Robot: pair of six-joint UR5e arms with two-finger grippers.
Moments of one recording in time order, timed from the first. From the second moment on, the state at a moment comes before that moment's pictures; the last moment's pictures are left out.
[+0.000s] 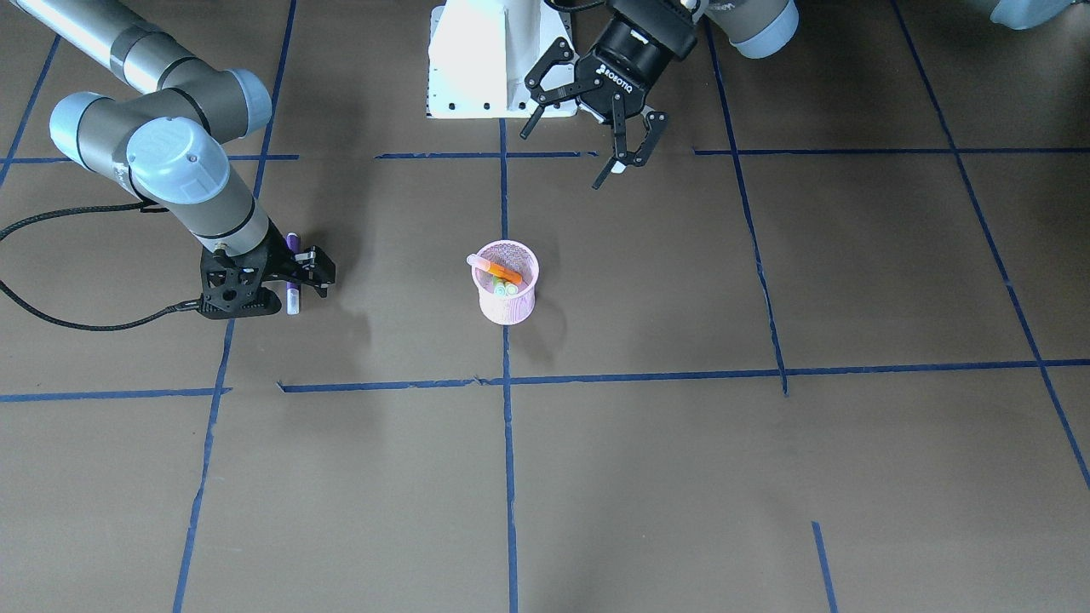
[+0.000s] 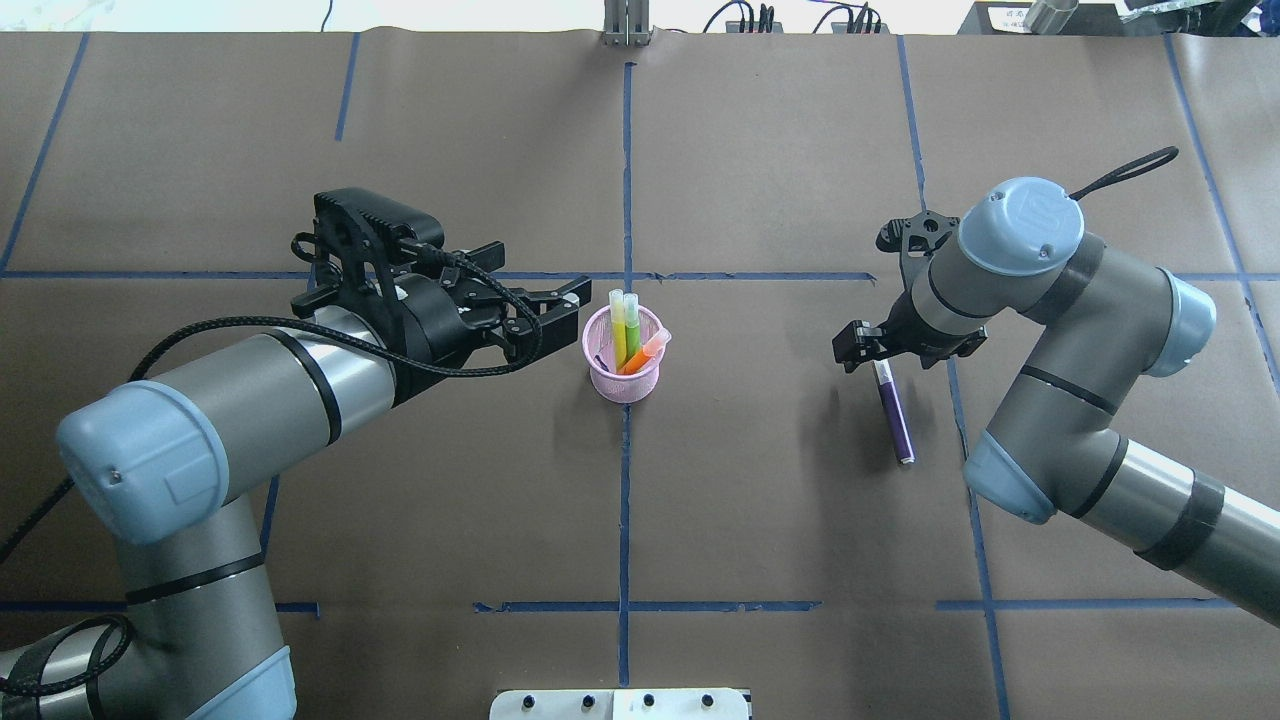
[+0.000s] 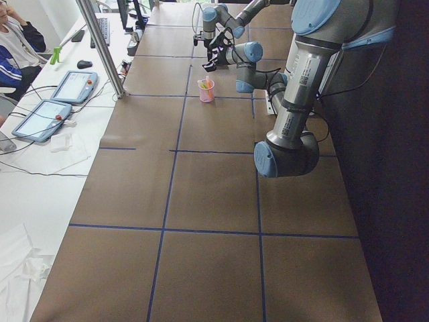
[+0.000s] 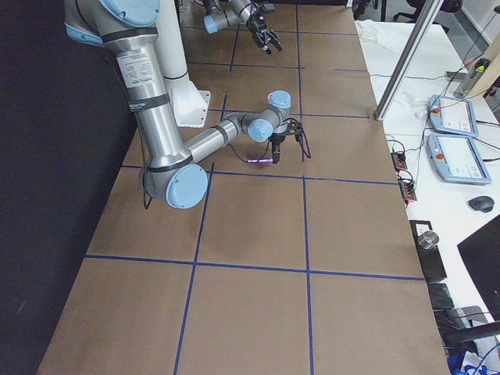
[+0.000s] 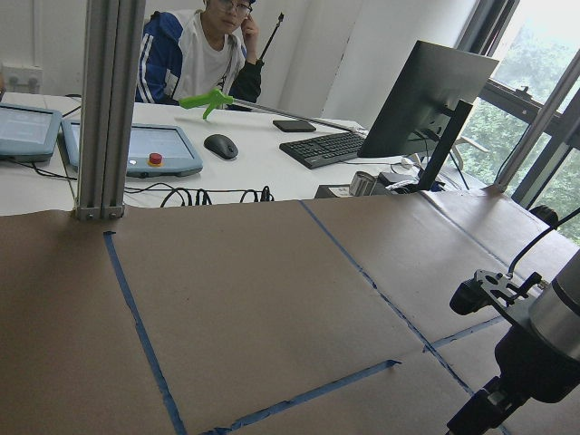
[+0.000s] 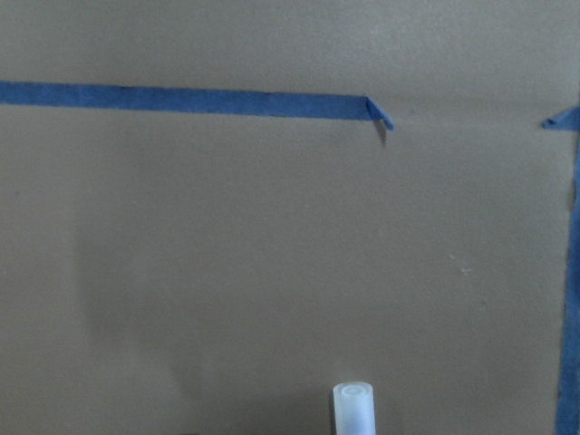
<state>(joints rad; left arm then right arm) -0.42 -1.97 -2.00 -2.38 -1.27 -0.89 0.70 -1.25 1.67 -1.34 2.04 0.98</state>
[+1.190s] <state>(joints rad) -0.43 -1.96 -2.00 -2.38 -1.28 -0.89 0.70 -1.26 1.67 -1.34 2.05 0.96</state>
